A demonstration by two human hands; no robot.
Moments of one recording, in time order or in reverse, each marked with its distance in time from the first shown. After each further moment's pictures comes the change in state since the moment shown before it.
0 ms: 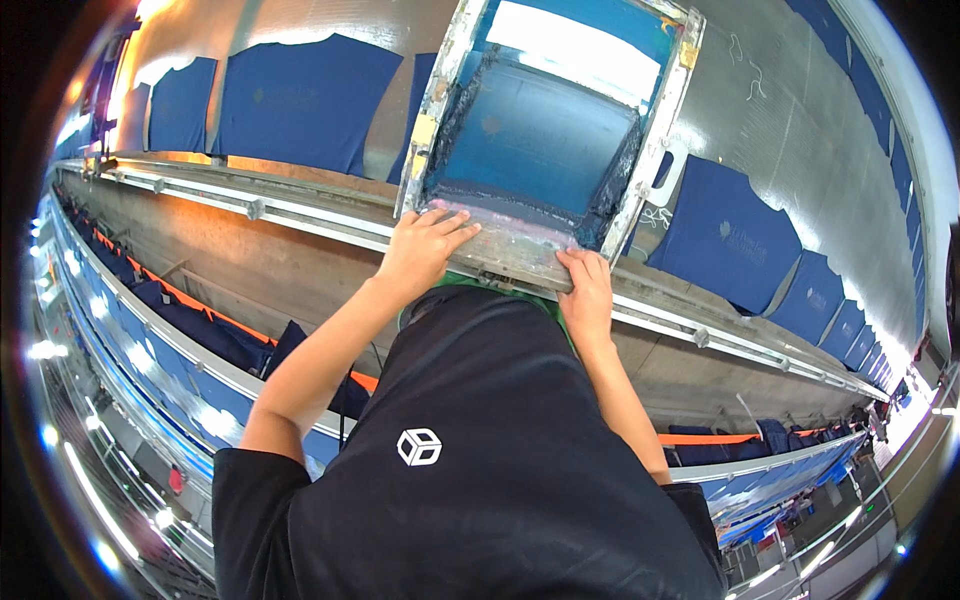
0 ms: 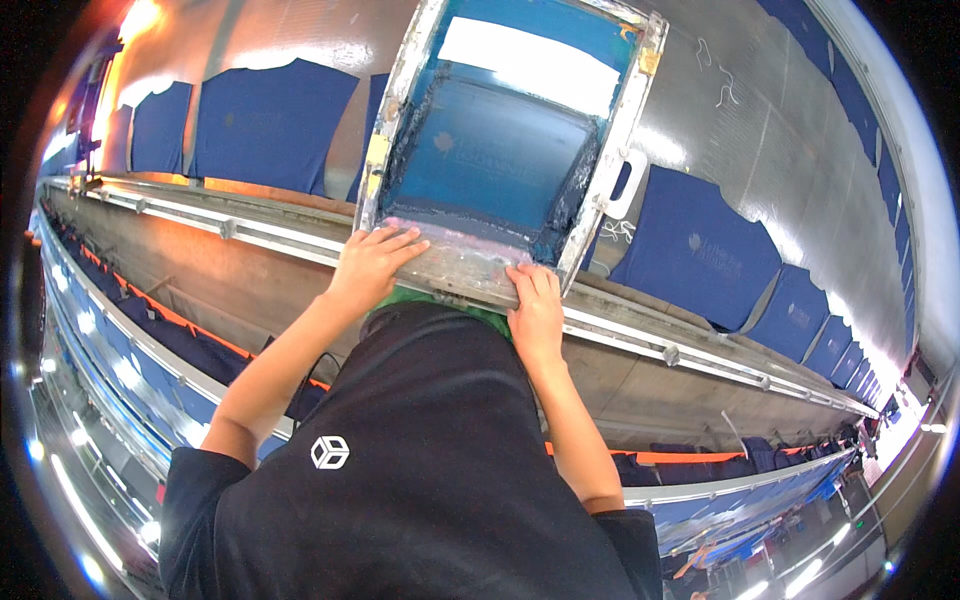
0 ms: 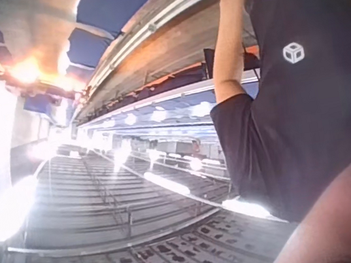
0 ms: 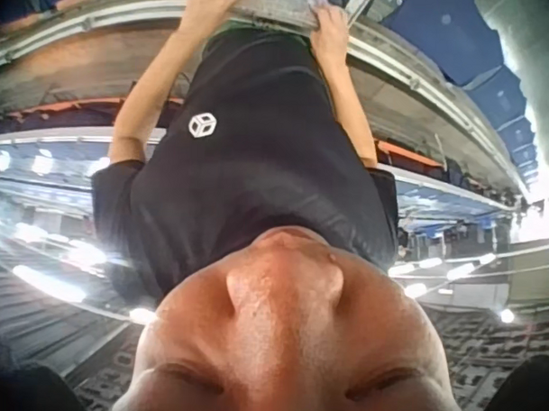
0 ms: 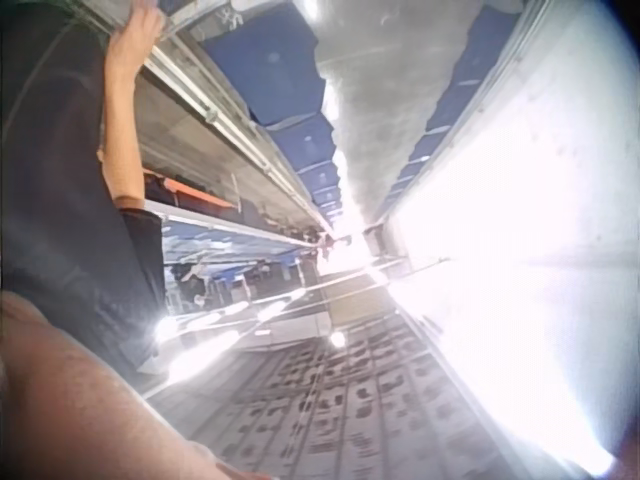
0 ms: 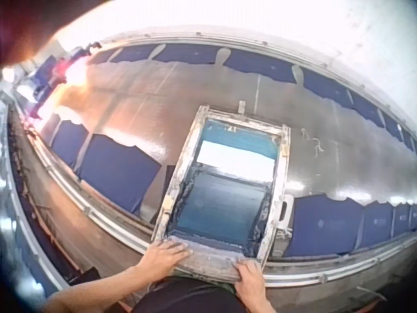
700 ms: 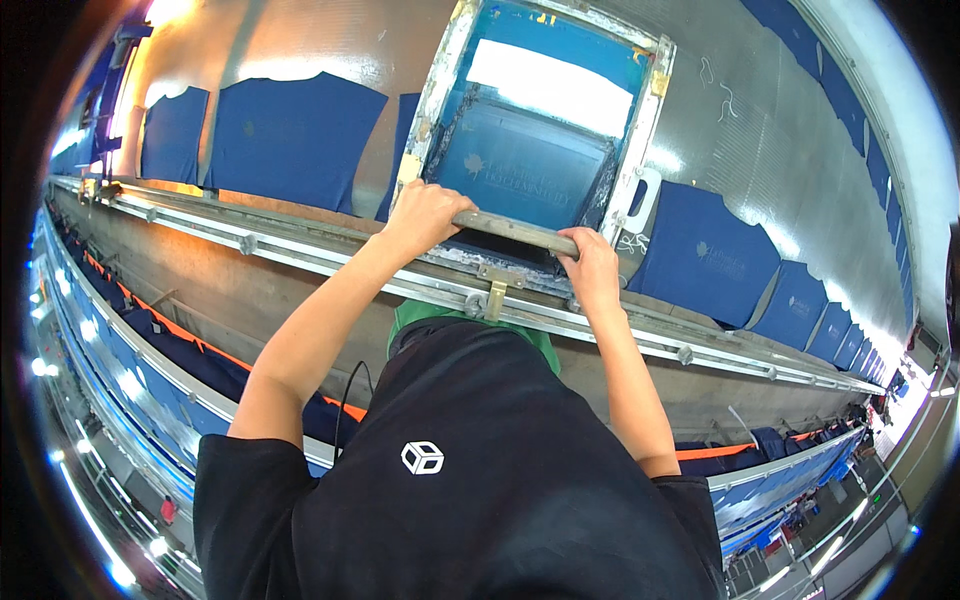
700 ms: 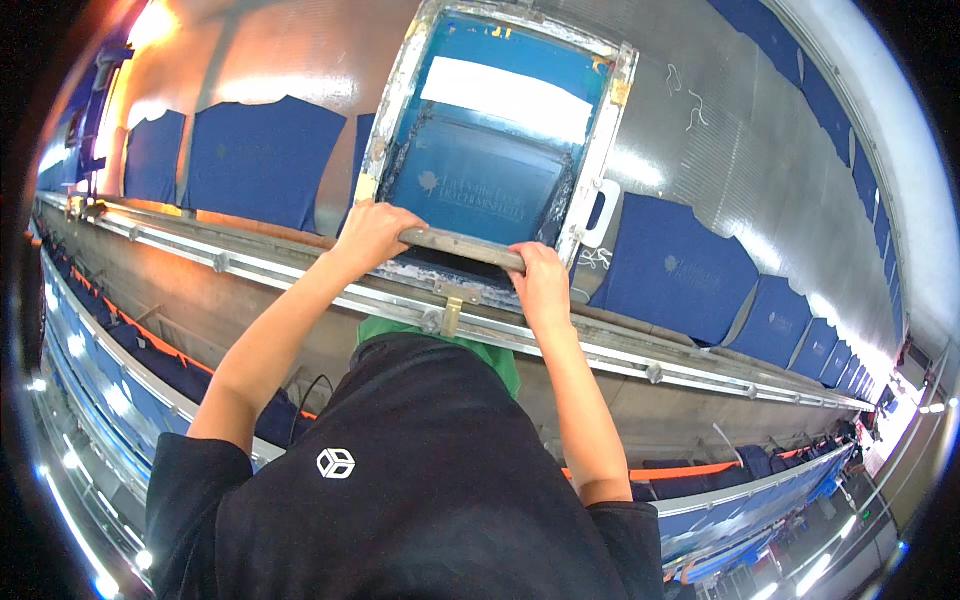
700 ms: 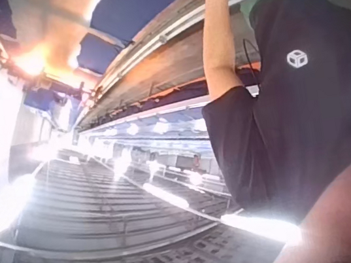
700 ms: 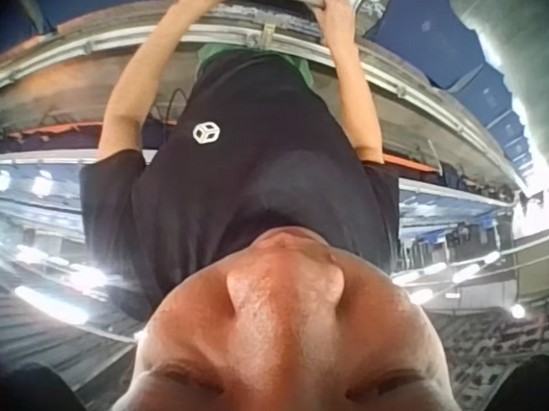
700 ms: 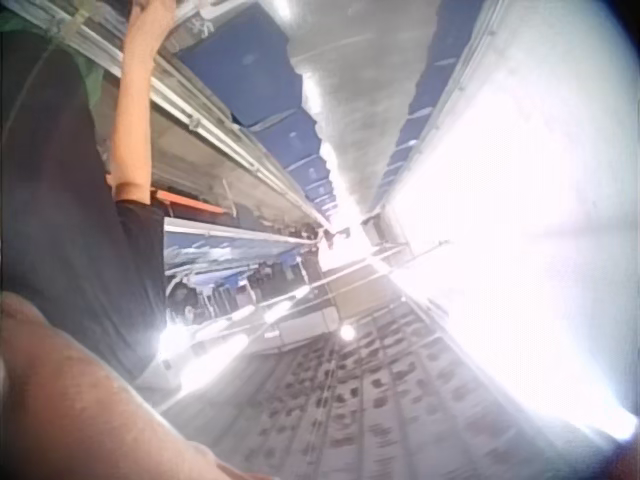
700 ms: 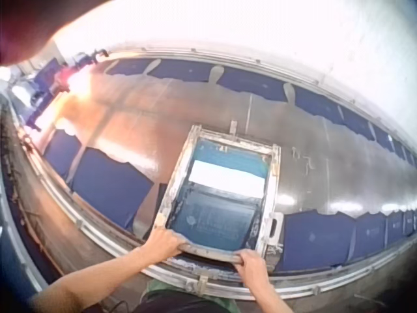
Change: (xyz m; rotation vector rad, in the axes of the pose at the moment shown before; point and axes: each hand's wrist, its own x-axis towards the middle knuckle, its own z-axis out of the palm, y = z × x) left_hand 0.096 -0.041 -0.017 -0.082 -0.049 0.032; right_hand 0.083 0.028 -0.021 -0.006 0.041 0.025
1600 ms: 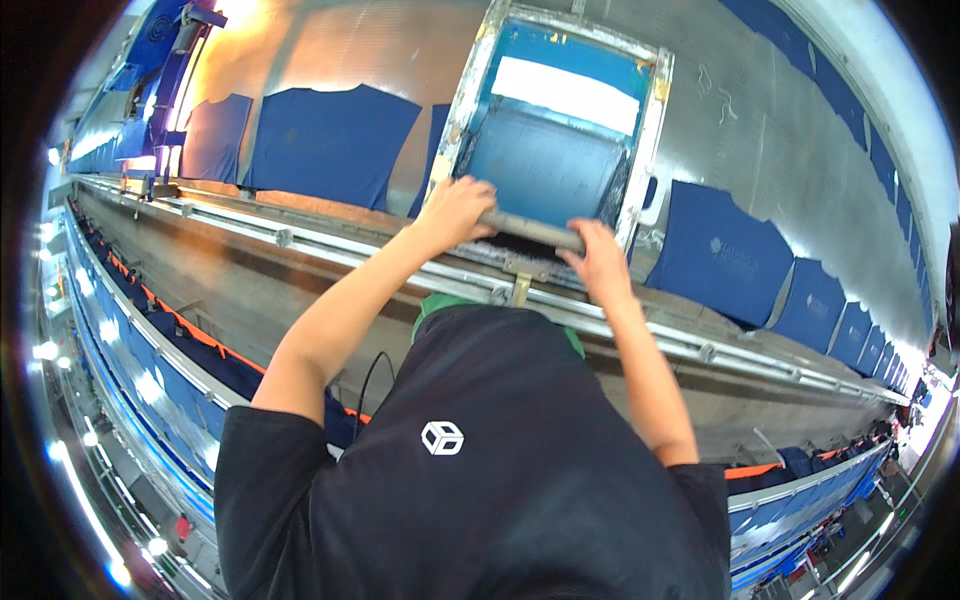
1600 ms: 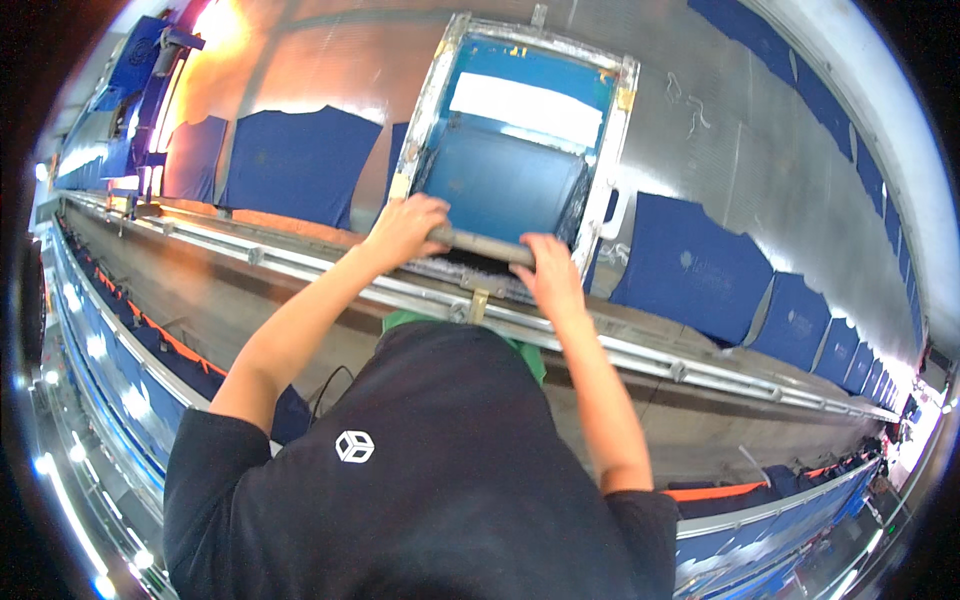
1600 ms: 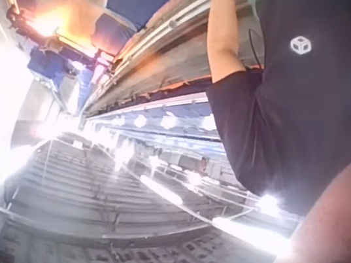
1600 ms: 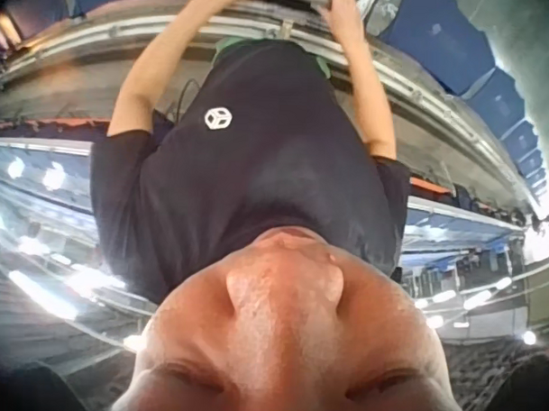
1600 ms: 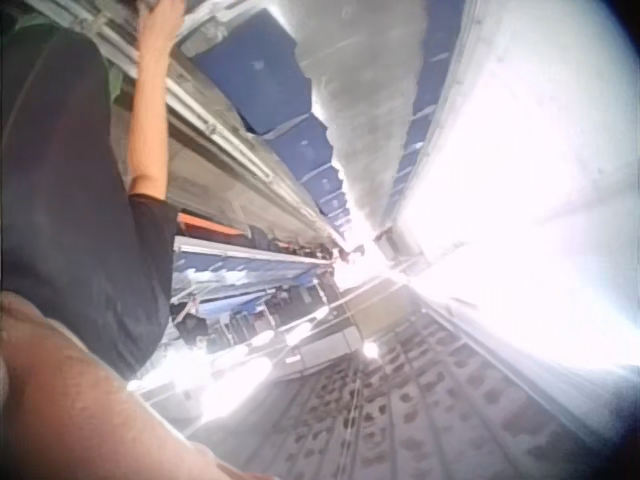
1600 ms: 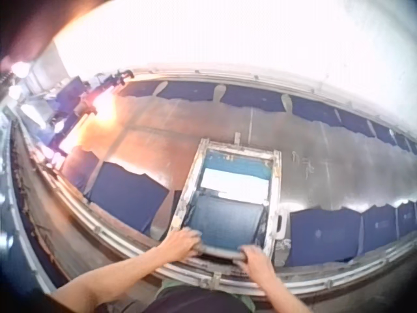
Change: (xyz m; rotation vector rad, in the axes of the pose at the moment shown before) left_hand -0.021 0.001 0.006 0.130 0.264 0.193; right_hand -0.017 -0.006 0.014 0.034 0.079 -0.219
